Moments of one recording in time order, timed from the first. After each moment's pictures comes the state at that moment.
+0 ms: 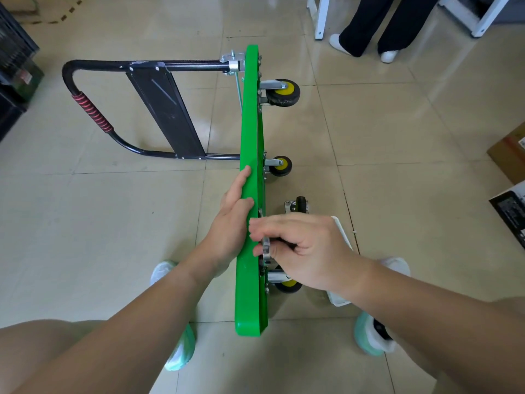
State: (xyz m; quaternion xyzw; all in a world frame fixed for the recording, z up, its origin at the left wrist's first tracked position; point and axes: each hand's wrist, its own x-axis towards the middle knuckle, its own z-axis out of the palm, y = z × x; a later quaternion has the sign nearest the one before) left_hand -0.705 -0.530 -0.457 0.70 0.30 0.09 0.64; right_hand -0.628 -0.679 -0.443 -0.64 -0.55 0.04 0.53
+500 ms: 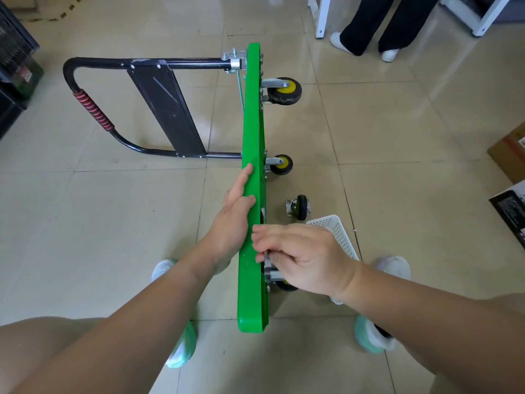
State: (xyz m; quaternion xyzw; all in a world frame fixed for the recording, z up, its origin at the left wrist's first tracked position) left_hand -0.705 -0.526 -0.458 0.70 0.29 0.08 0.65; right_hand -0.630 -0.680 -0.471 -0.61 -0.62 -0.05 0.49
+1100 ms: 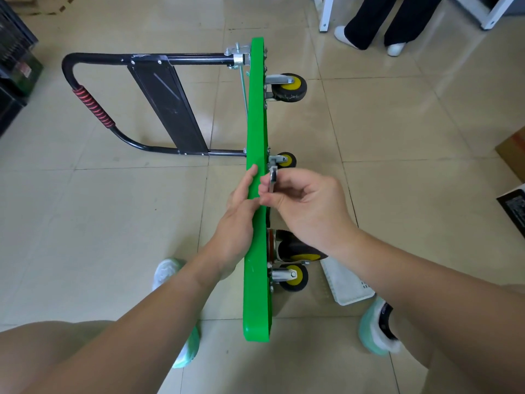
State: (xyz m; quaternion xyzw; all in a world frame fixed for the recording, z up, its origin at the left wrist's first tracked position) left_hand -0.702 -0.526 -0.460 0.69 0.31 0.07 0.65; right_hand -0.608 -0.633 -0.432 -0.66 -0.33 0.19 0.65
